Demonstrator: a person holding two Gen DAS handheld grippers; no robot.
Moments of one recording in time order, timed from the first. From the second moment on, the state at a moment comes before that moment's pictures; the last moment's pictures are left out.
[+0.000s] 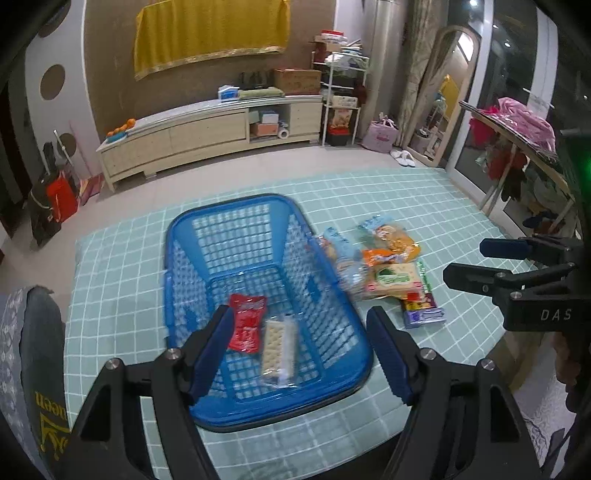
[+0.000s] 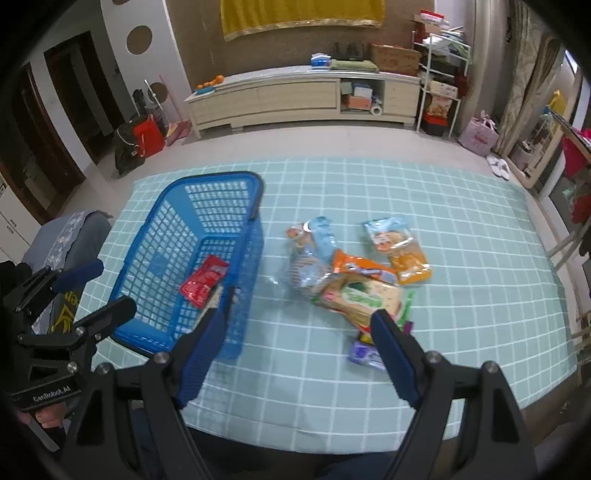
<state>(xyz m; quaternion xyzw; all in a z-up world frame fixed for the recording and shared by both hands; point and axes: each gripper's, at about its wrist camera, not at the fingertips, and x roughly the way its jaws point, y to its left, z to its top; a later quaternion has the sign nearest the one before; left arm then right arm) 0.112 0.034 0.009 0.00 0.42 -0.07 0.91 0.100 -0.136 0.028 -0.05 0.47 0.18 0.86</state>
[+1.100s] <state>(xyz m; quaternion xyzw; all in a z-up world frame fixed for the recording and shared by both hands) 0.256 -0.069 -0.005 -0.04 0.53 -0.08 0.84 0.226 -0.240 0.020 -0.04 0.53 0.18 0.83</state>
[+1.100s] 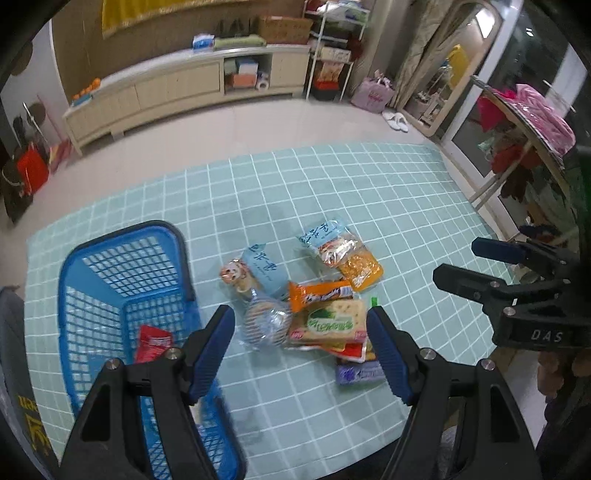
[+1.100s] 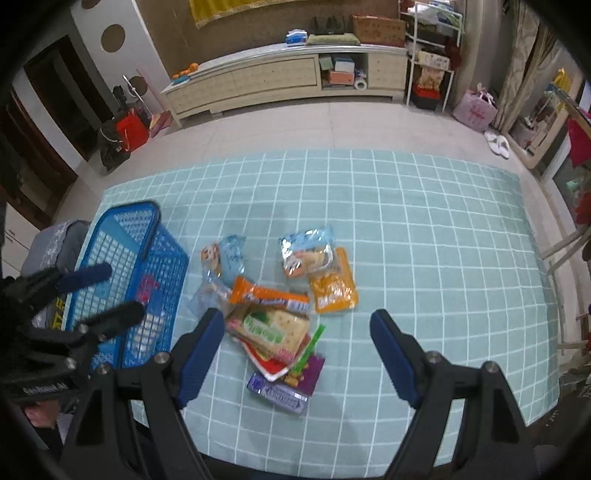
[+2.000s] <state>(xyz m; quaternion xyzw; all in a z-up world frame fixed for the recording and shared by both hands) 0.366 -0.069 -0.130 -0.12 0.63 0.04 0.77 0.346 -0.239 -0.090 -0.05 0.62 0.18 0.77</state>
